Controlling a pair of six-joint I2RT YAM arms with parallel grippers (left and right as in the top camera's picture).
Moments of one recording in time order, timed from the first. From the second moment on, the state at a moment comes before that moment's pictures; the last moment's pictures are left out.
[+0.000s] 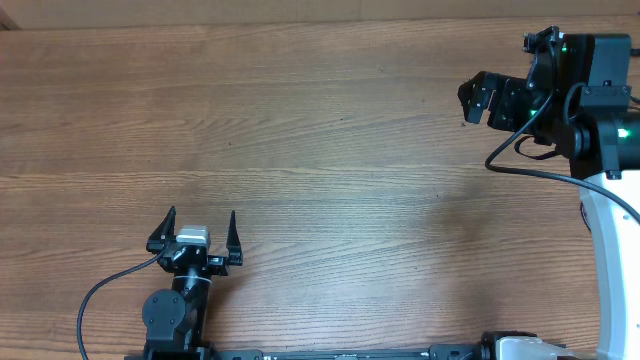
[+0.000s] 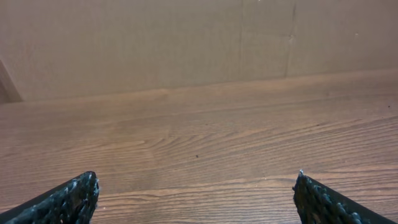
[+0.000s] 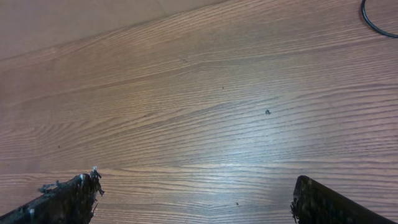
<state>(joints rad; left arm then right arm) -0.04 0.02 0.01 -0.08 0.01 0.06 0.00 1.42 1.59 -1.02 -0.20 0.20</state>
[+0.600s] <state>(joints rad) -0.04 0.01 0.01 -0.08 0.01 0.06 0.00 1.24 1.09 -0.46 -0.20 0.24</state>
